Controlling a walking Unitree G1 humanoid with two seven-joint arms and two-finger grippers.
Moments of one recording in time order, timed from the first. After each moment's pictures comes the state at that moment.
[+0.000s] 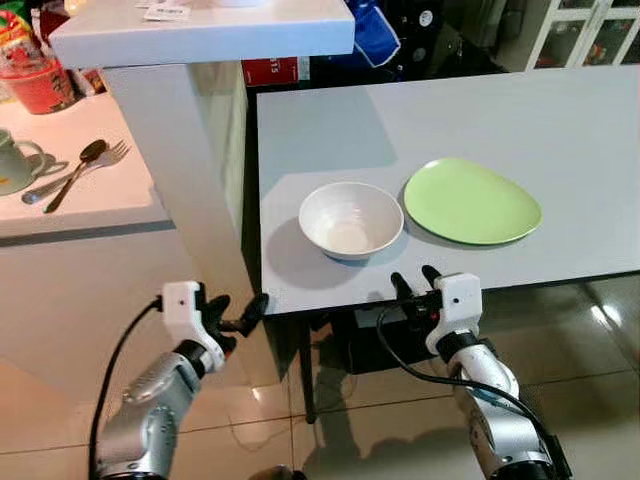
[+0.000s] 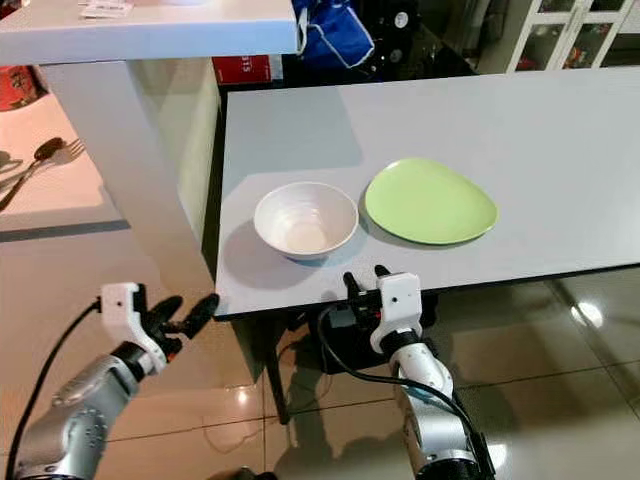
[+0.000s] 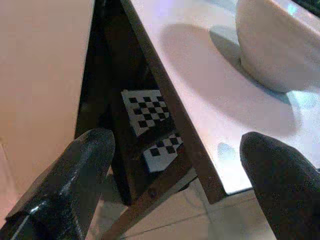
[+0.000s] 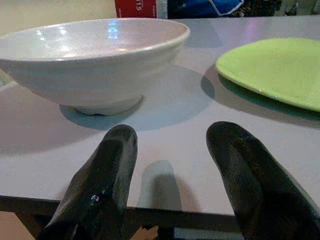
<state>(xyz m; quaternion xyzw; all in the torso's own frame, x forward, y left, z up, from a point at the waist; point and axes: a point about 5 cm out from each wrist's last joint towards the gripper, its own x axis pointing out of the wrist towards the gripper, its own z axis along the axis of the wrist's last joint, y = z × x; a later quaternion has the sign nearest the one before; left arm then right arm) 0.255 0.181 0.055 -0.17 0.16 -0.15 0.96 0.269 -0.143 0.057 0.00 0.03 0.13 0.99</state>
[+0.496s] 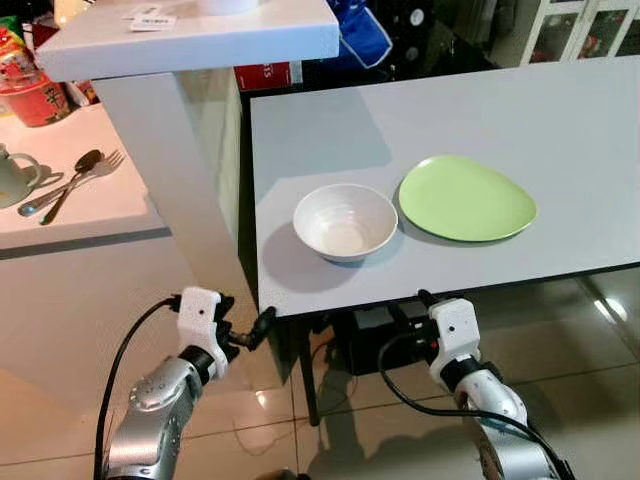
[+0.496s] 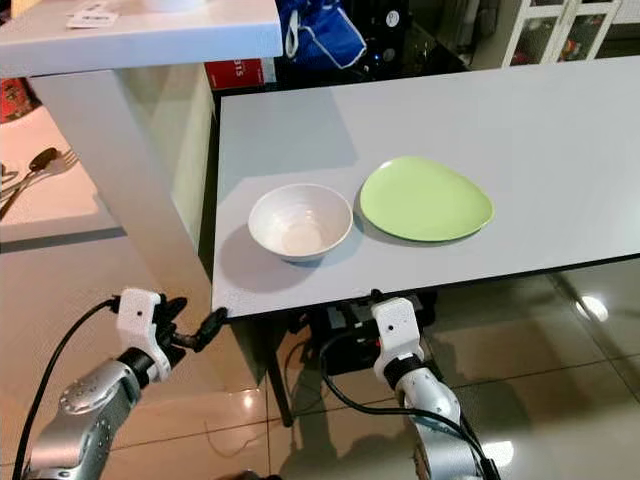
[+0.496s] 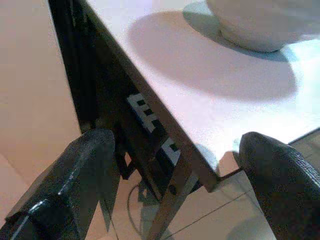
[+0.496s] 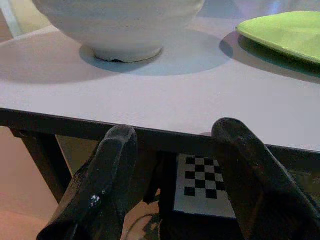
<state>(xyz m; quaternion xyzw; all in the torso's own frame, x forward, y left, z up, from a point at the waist) 0.251 0.179 0.046 -0.05 0.14 -0.19 0.97 0.246 -0.144 0.035 -0.05 0.06 0.18 0.98</state>
